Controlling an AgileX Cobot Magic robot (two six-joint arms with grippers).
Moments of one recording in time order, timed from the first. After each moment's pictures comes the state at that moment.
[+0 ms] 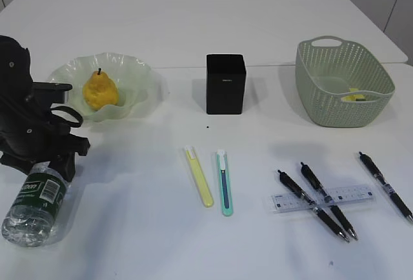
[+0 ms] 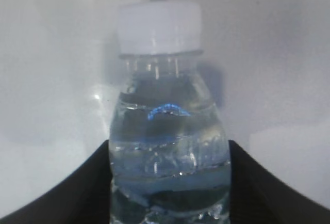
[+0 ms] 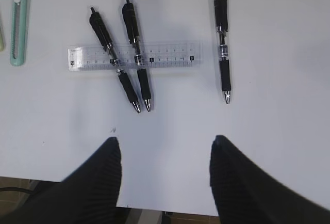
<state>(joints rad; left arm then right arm) -0.24 1.91 -1.11 0.06 0.72 -0.27 0.09 1.16 -1.01 0.05 1.13 0.01</state>
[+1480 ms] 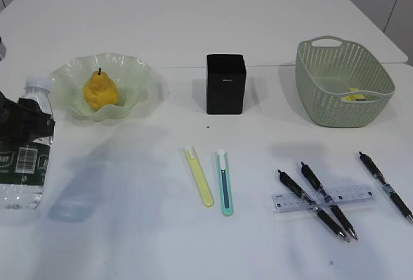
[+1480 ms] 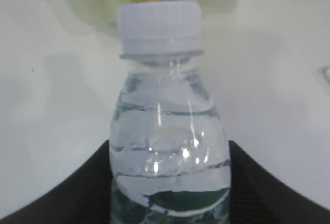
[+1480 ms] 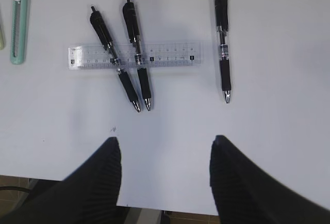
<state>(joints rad) -0.24 1.41 -0.71 0.12 0.24 -0.27 0.09 1.16 -1.01 0.05 1.13 0.00</state>
